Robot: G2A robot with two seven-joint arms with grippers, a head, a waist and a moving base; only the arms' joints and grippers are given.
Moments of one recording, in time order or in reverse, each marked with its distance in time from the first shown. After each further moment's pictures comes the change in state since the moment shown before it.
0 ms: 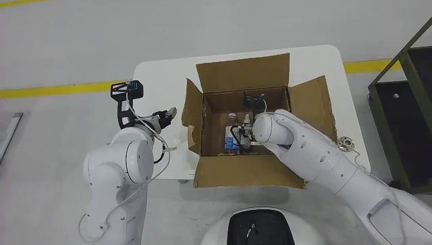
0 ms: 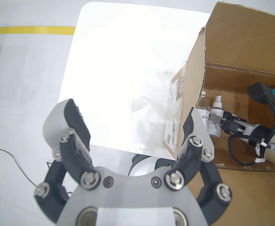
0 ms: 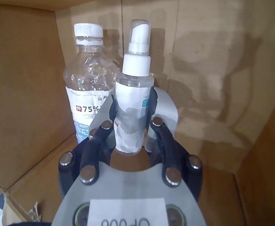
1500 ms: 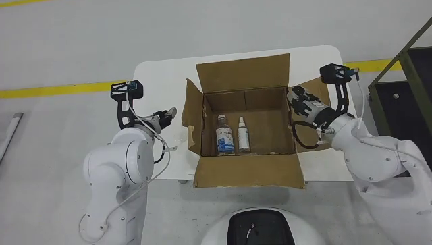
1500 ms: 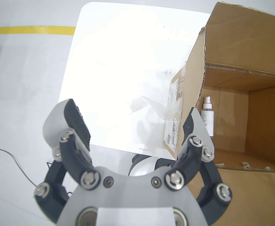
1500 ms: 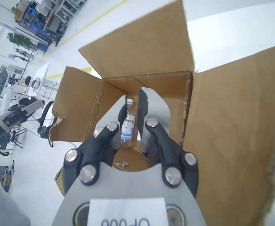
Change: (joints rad) left arm 0.000 0.000 0.000 0.000 0.000 0.000 0.000; right arm -0.644 0.177 0.749 -0.958 -0.218 -0.348 -0.116
